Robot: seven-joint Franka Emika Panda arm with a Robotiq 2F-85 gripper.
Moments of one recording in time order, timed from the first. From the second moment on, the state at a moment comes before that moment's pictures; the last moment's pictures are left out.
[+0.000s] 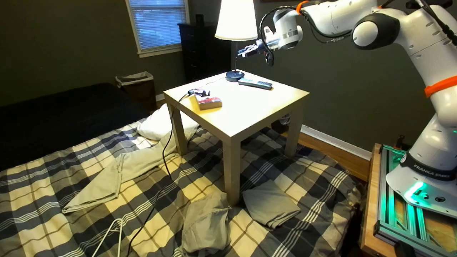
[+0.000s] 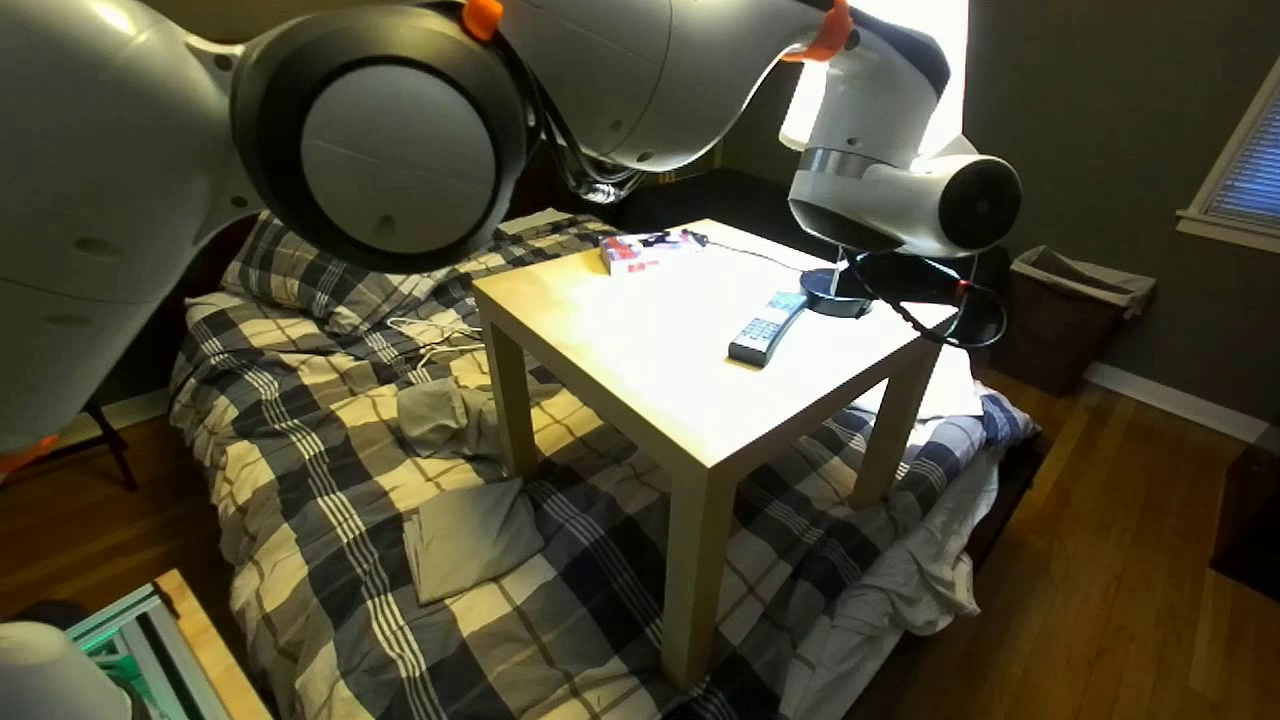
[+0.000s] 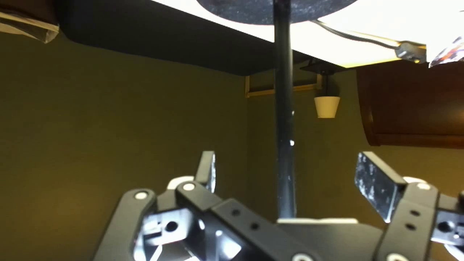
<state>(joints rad) -0.29 0.78 -0.10 -1.16 1.49 2.27 -1.80</state>
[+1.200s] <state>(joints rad) -0.13 0.10 -0.12 -1.91 1.07 2.49 -1.42</state>
